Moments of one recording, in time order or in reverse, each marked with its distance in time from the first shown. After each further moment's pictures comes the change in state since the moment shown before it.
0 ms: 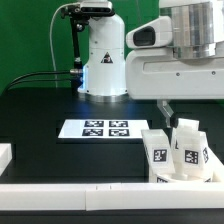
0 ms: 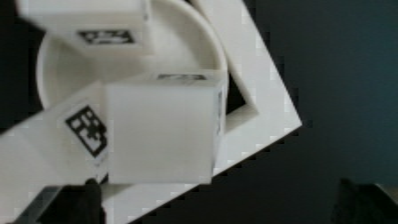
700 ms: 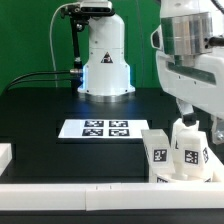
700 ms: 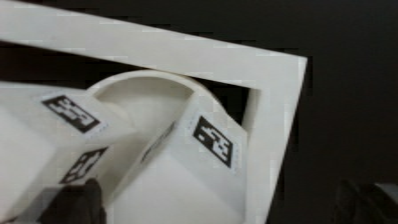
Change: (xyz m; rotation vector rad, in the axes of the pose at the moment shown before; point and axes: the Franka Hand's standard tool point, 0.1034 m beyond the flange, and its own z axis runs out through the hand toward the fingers) arm -0.004 0.003 0.009 0.027 0.013 0.893
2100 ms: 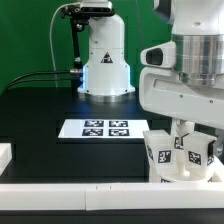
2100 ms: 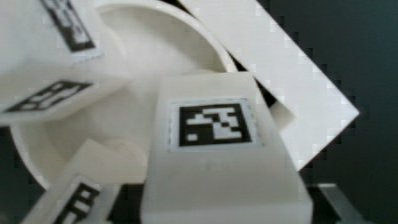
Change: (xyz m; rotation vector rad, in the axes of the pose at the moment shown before) arm 0.007 -0.001 0.026 -0.071 0.085 -0.366
